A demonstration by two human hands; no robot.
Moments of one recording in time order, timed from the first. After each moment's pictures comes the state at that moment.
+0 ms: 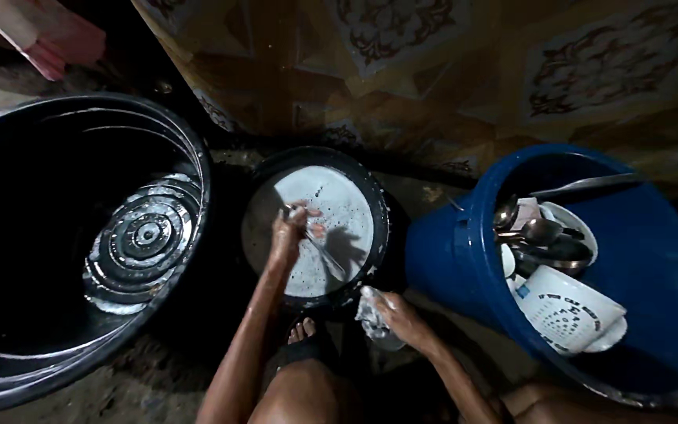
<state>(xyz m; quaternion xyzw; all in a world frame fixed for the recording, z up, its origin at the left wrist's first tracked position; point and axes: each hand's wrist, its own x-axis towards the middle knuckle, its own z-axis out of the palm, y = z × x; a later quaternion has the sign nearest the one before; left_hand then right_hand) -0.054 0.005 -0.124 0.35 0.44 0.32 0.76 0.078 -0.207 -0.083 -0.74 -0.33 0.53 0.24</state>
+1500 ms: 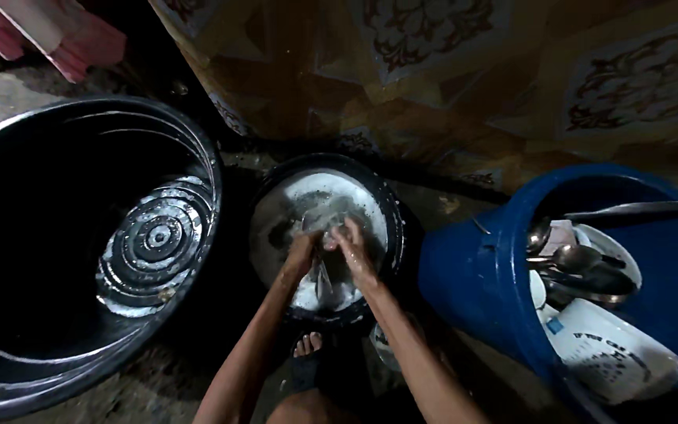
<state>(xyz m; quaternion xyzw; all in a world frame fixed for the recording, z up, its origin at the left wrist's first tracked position) -0.041 0.016 -0.168 0.33 0.52 0.24 0.75 0.054 -0.057 -0.139 -0.69 -0.21 0.49 0.49</state>
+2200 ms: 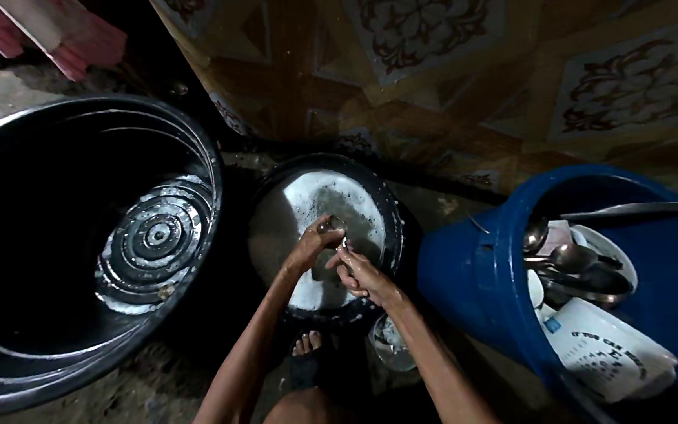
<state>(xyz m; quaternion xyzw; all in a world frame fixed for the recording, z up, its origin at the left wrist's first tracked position) -0.040 0.022 -0.157 0.46 0.36 0.18 0.79 0.077 -0.094 -0.123 -0.57 -0.20 0.71 0.36</state>
